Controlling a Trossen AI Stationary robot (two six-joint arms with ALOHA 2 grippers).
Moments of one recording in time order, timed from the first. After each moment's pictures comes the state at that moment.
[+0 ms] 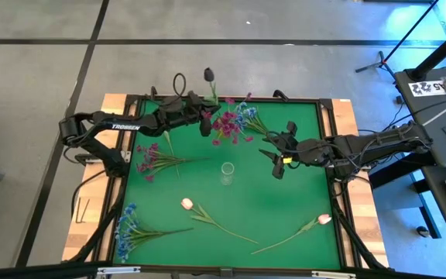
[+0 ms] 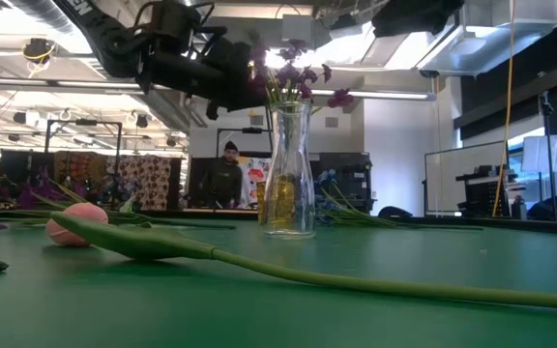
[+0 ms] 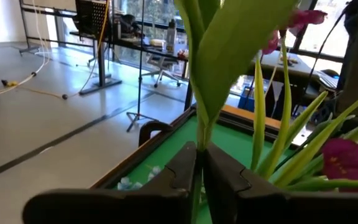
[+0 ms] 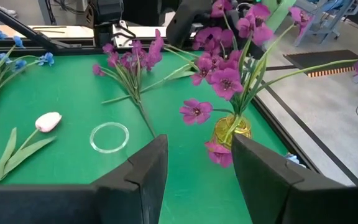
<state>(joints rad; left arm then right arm) 0.46 1.49 0.73 0.66 -0.02 -0.13 0.22 1.07 0.93 -0.34 0.54 0.10</state>
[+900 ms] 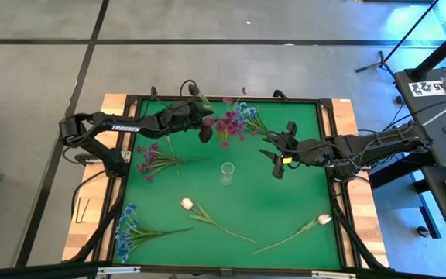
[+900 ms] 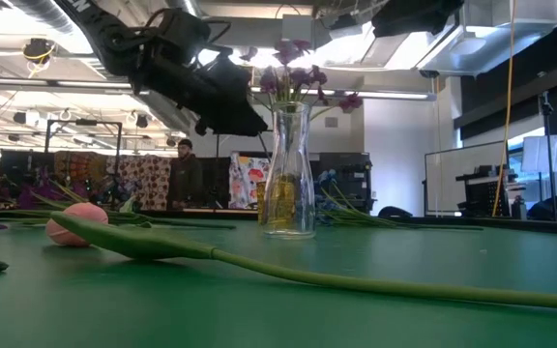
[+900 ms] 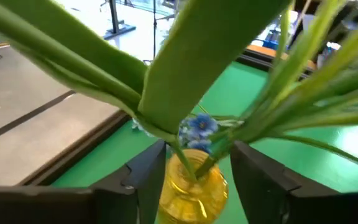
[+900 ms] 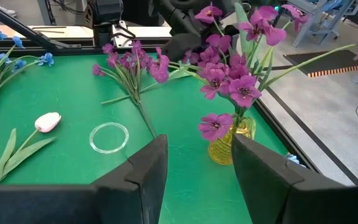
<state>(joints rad) 0.42 1.48 0.73 0.40 -0.10 -0.12 0.22 1.07 0.93 -0.34 0.54 0.10</state>
